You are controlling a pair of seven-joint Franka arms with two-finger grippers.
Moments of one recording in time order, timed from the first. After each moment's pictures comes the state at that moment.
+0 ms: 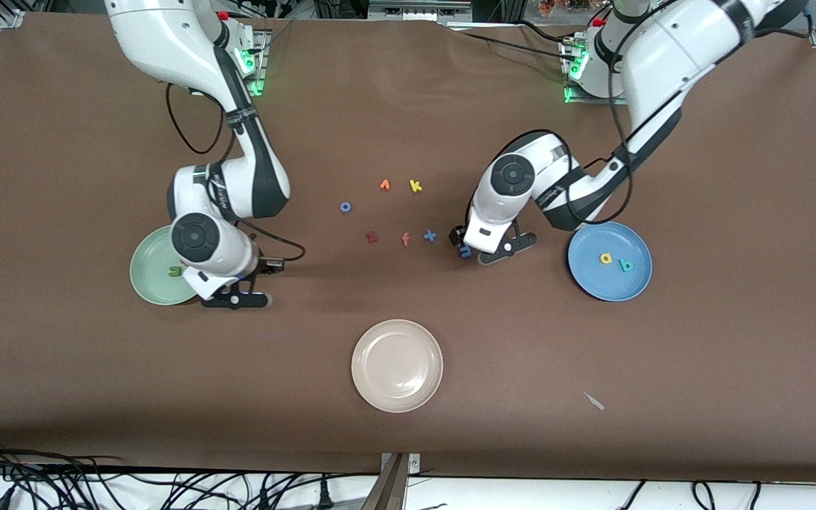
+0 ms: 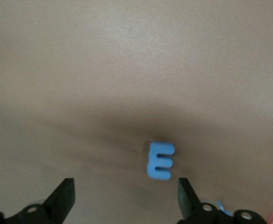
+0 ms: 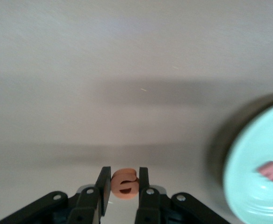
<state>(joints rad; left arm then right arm) 0.04 0.71 -0.71 -1.88 0.53 2.32 -1.36 0.66 0.57 -0.39 -1.76 0.20 2.14 0.13</state>
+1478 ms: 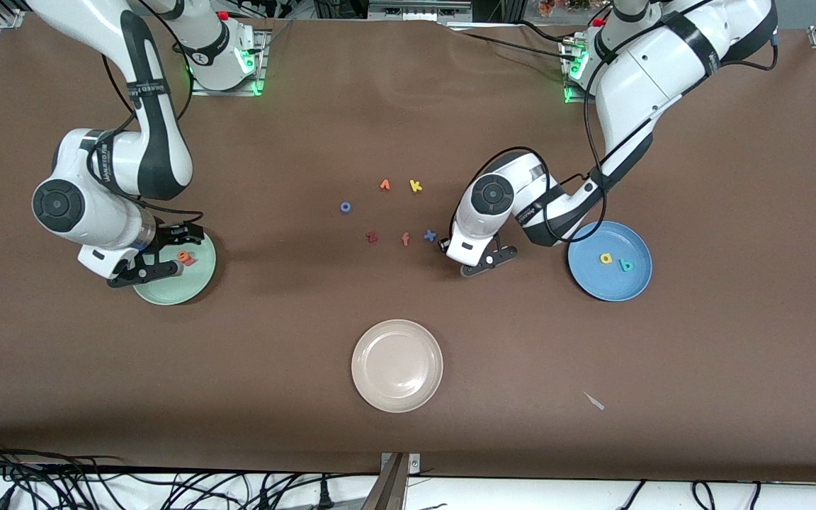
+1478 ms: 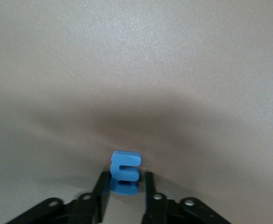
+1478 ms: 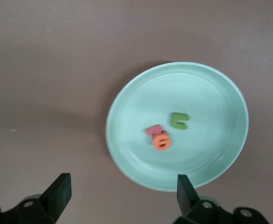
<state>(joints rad) -0.01 0.83 -0.69 -1.77 0.53 2.32 -1.36 0.66 0.38 -0.60 -1.92 0.18 2.03 -0.26</state>
